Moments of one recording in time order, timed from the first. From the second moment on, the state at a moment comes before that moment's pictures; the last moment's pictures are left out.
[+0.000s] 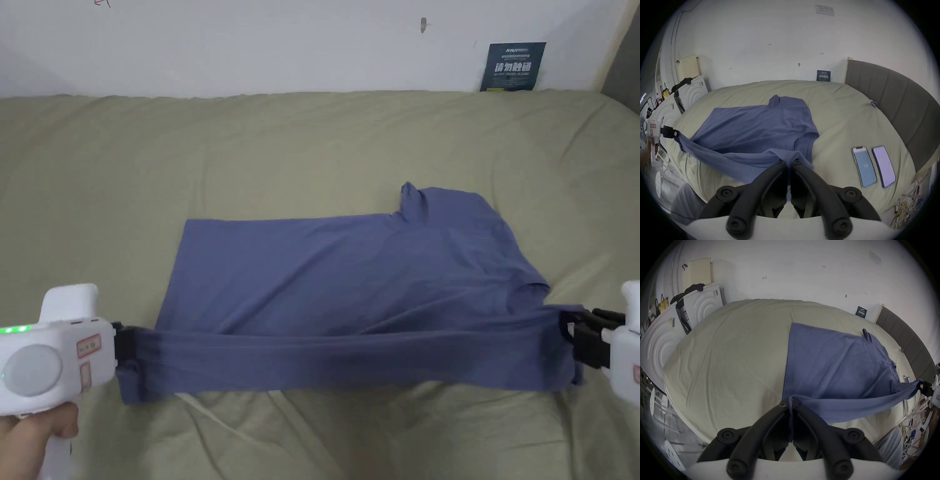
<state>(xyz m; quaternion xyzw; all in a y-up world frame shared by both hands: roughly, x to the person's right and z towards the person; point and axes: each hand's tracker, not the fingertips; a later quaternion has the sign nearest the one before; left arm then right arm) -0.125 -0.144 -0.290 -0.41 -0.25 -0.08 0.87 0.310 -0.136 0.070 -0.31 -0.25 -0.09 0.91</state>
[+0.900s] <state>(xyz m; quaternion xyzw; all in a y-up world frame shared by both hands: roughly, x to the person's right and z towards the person) -0.074 -0.174 -0.352 -0.43 -0.25 -0.08 0.87 0.384 -0.202 0.002 -0.37 -0.27 -0.14 0.88</state>
